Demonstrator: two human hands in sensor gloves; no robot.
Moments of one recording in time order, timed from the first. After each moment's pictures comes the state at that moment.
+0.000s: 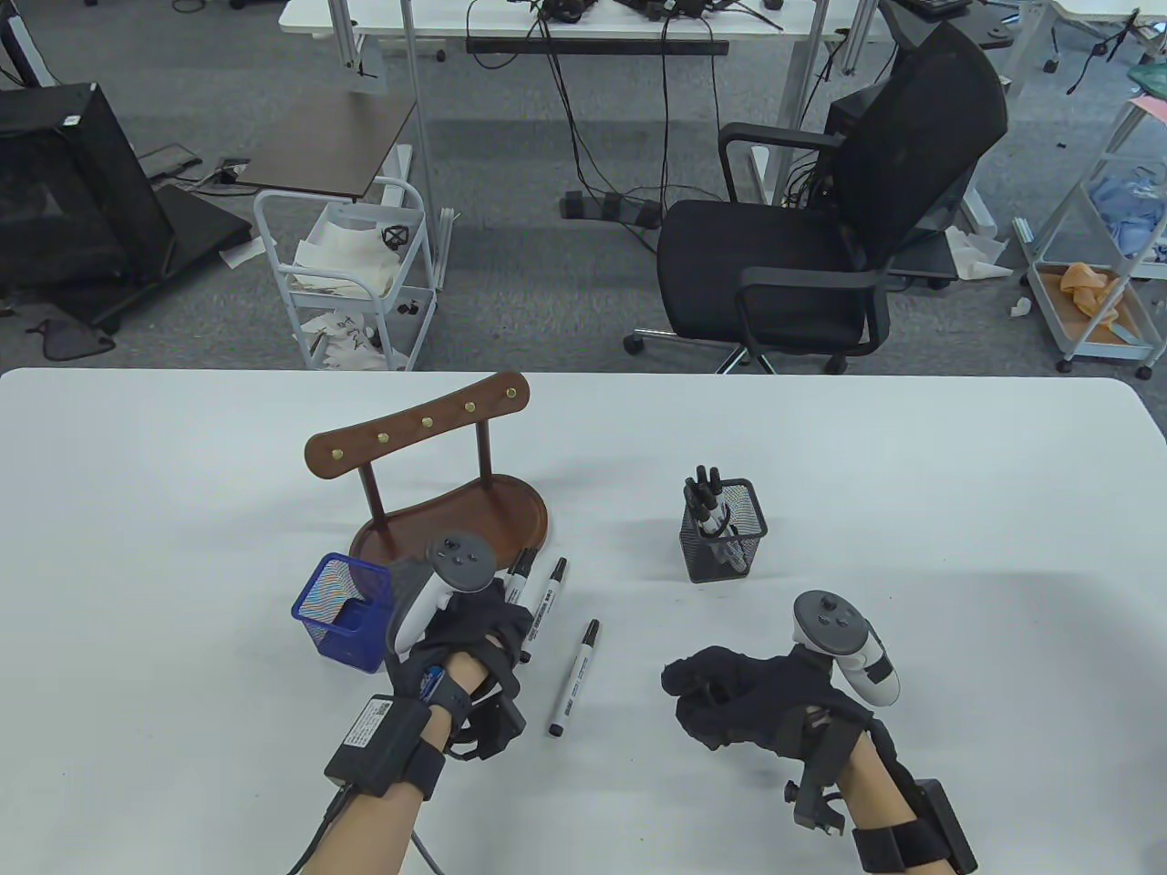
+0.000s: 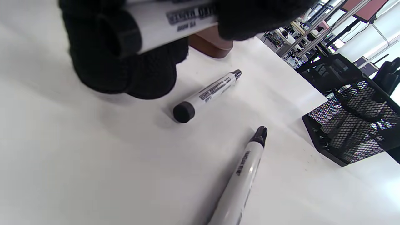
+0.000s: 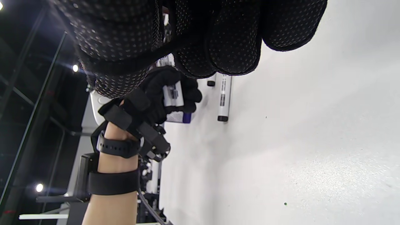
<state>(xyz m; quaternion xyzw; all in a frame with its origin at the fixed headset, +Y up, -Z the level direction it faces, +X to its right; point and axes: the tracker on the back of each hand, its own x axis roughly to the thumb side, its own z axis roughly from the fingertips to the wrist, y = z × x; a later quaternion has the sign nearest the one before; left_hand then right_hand) -0.145 -0.726 -0.389 -0.23 0.06 0.30 0.92 0.192 -0.741 -0.342 0.25 0.34 0.72 0.55</state>
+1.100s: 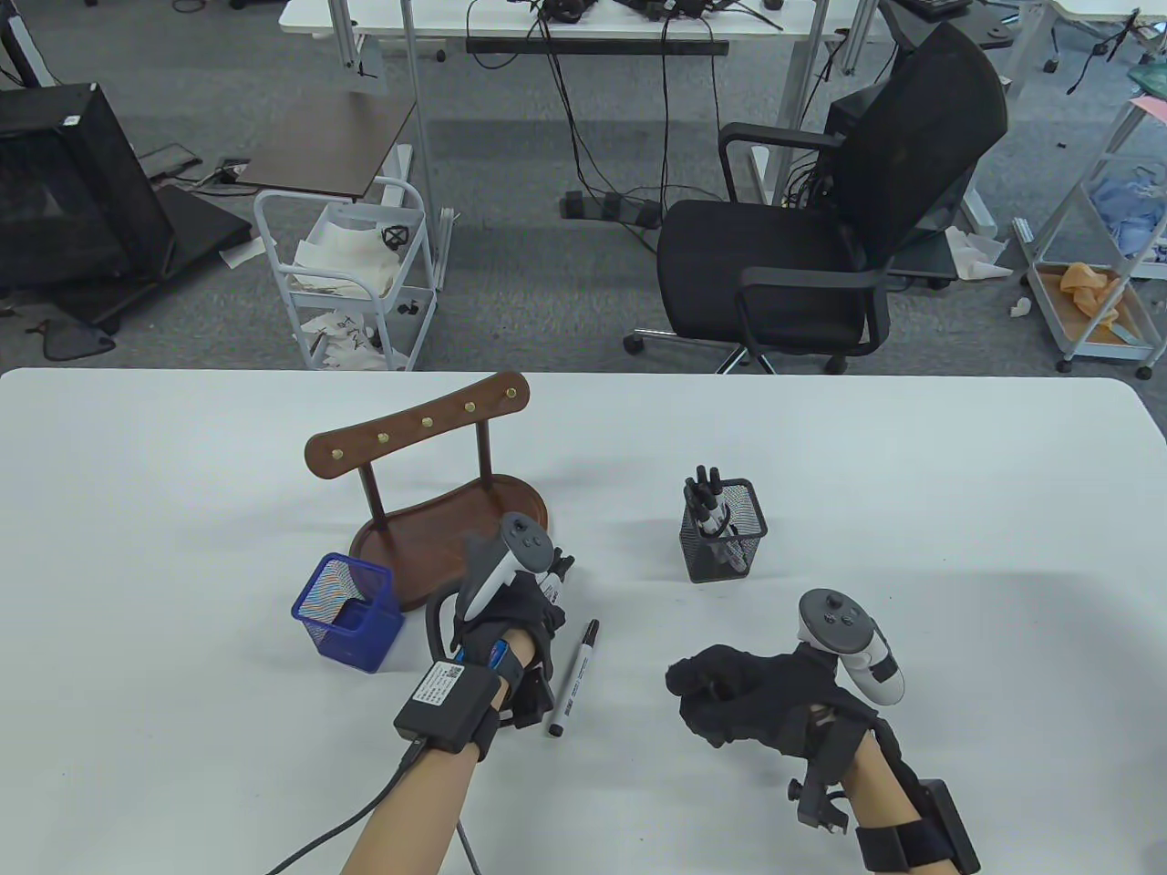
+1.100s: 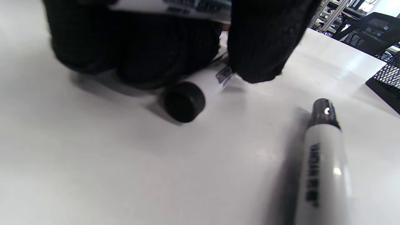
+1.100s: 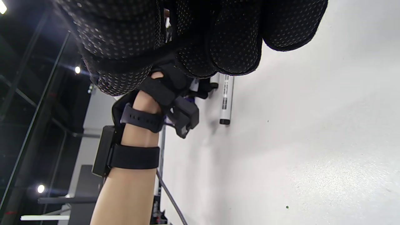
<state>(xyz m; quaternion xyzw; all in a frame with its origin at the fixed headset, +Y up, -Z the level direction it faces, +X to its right) -0.105 -0.751 -0.425 -0.24 0.08 0.18 0.95 0.196 -0.738 -0.343 0.25 0.34 0.72 0.55</state>
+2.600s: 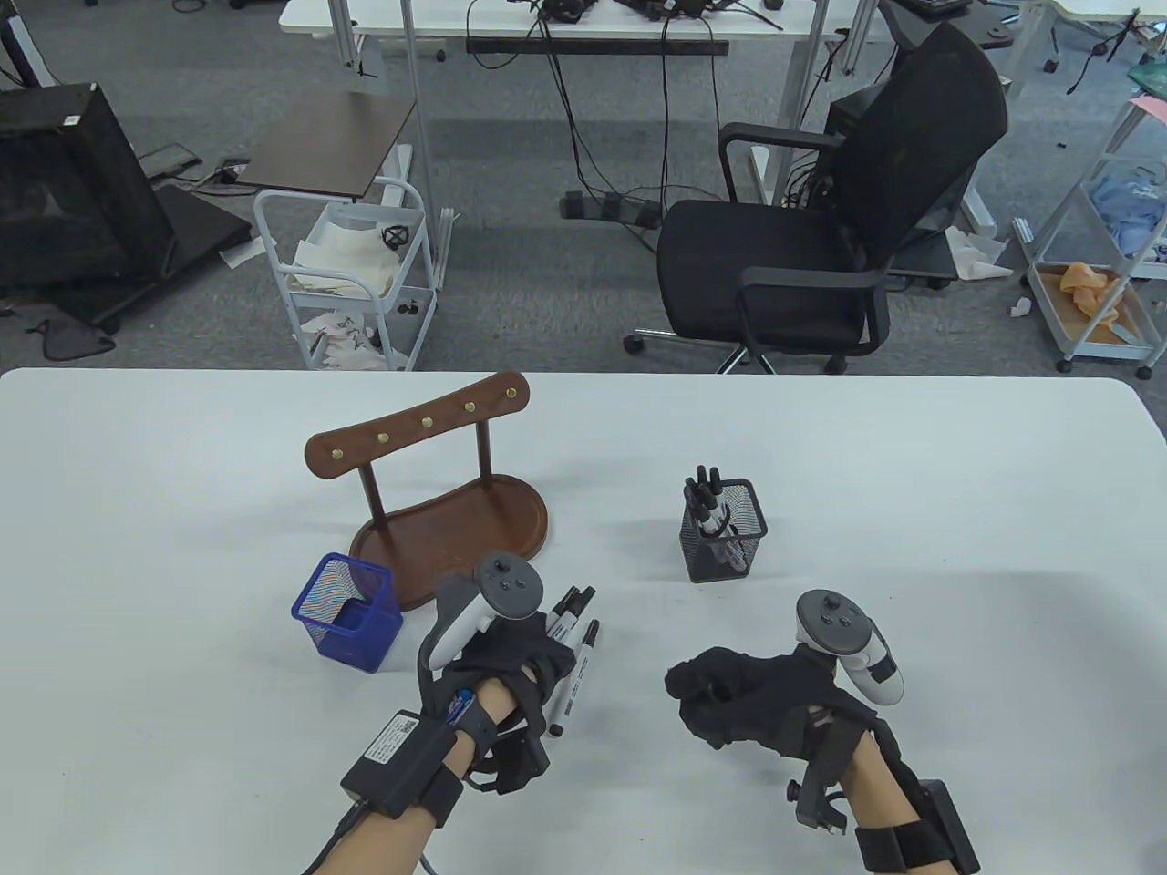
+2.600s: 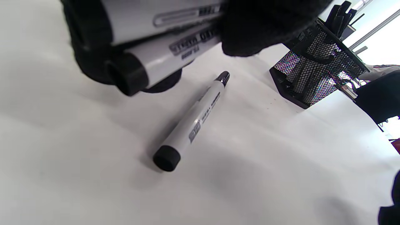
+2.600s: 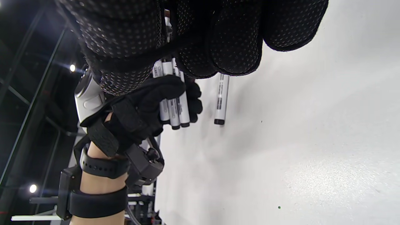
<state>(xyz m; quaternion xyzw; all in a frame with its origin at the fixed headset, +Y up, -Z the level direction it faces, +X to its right) -0.104 -0.718 -0.357 -0.28 -0.02 0.28 0.92 0.196 -0.740 -0.343 0.25 0.34 0.73 0.54</state>
